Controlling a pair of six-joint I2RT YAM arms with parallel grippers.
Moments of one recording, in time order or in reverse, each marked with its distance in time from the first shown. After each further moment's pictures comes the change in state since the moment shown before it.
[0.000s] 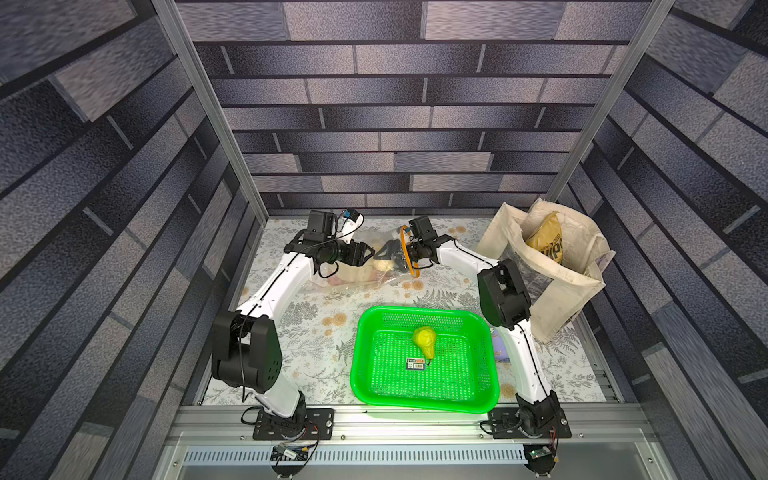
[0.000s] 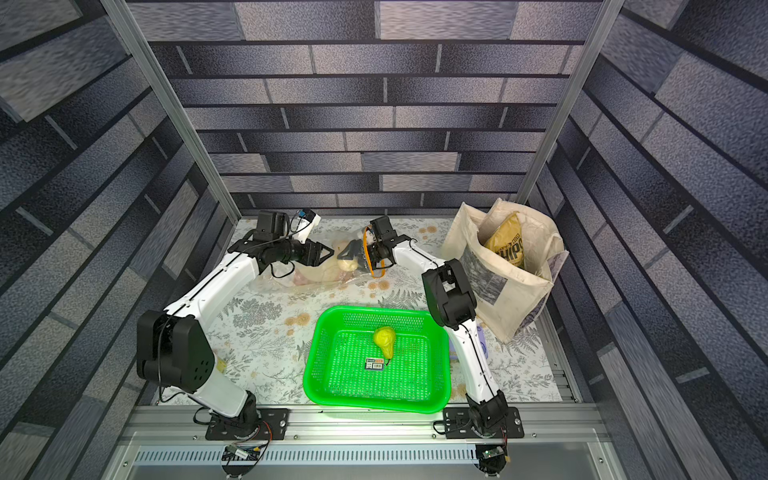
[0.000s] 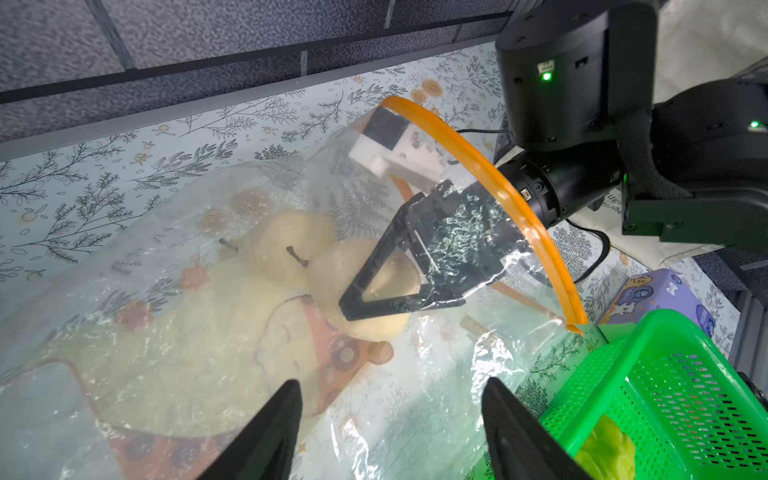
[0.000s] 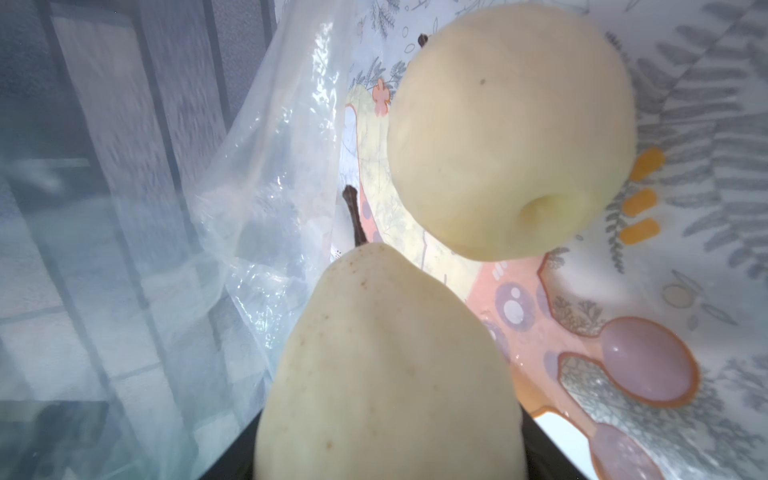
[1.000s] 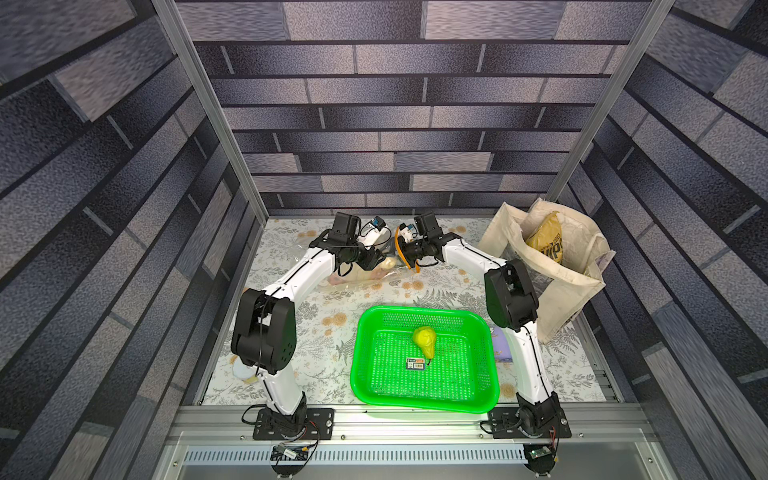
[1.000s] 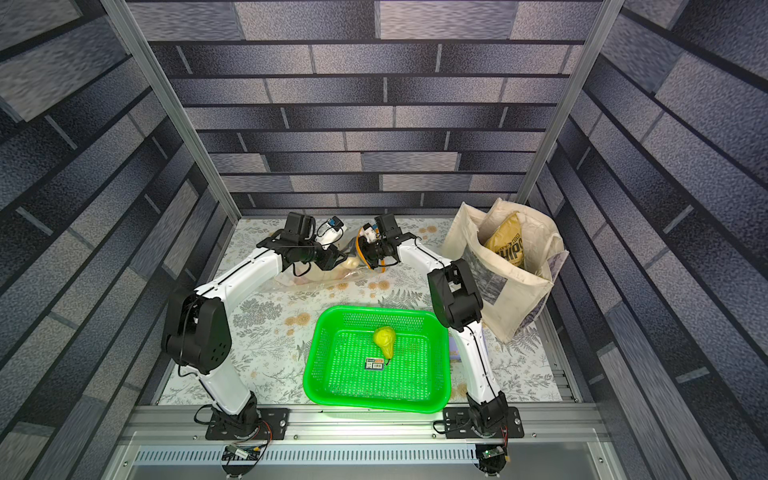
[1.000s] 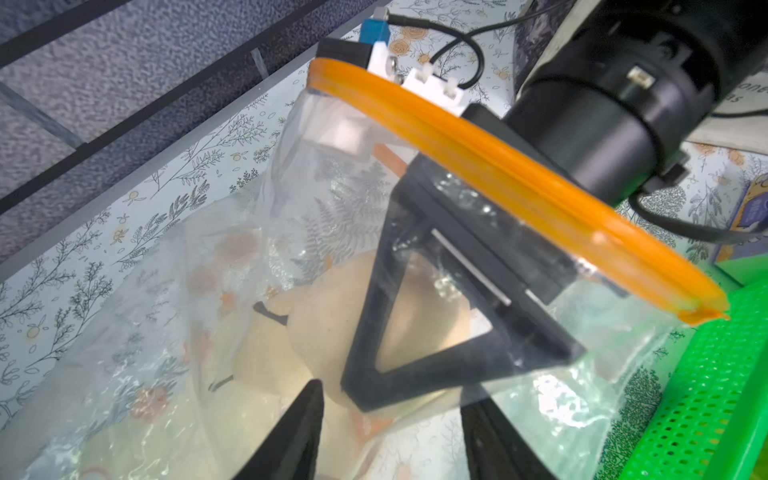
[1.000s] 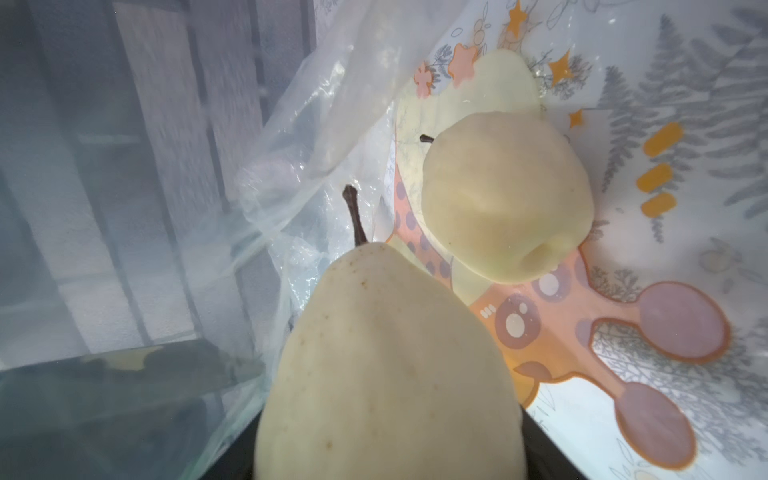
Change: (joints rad) left arm -0.111 0.160 0.068 0.035 -0.129 0.259; right arm -0.010 -0.057 -0.055 0.038 -0.082 0.010
